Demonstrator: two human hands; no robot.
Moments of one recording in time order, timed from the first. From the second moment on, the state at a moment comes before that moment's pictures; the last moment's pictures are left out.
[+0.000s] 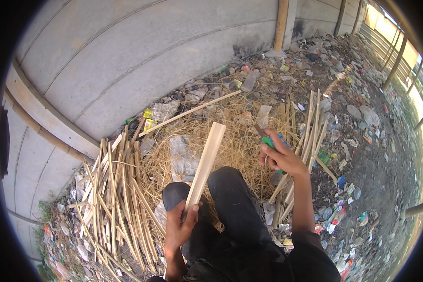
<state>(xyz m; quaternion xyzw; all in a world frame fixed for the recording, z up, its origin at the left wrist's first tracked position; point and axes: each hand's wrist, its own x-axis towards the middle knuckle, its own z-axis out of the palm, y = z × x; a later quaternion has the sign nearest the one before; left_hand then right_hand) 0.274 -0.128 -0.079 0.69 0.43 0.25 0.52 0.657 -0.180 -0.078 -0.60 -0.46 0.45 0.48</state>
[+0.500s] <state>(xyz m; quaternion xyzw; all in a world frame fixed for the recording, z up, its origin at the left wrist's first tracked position) 0.273 -0.130 -0.077 0.70 0.43 0.23 0.52 0.661 -0.179 -0.096 -0.60 -0.47 0.39 0.52</state>
